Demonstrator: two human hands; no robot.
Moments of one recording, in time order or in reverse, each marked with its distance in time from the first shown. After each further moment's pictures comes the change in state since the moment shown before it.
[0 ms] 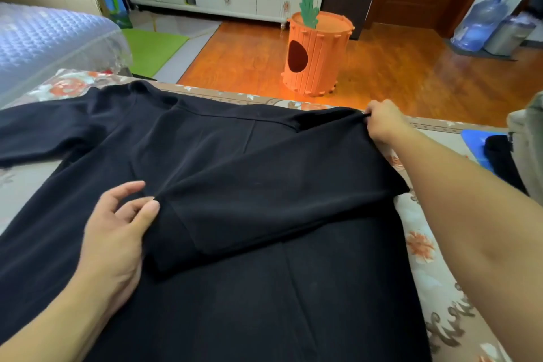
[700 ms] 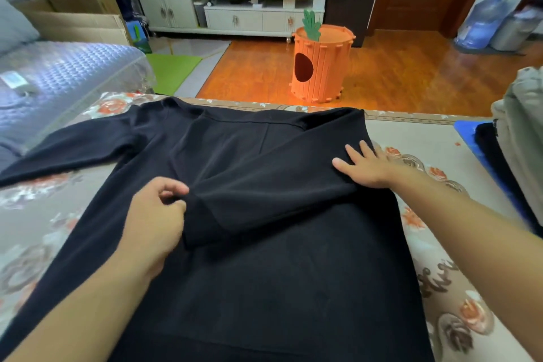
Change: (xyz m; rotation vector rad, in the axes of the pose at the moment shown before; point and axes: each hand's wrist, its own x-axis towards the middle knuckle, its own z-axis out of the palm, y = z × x) left_hand -0.031 0.047 -0.007 0.524 0.042 0.186; right_hand -0.153 -0.028 -0.004 -0.085 -0.471 0.008
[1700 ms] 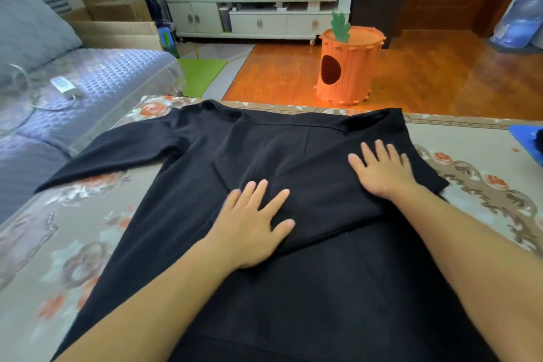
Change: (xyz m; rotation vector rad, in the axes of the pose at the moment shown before) left_hand 0.012 -0.034 0.024 1.098 -0.664 0.484; right_hand 0.015 -0.073 0.035 0.029 0.213 -0.016
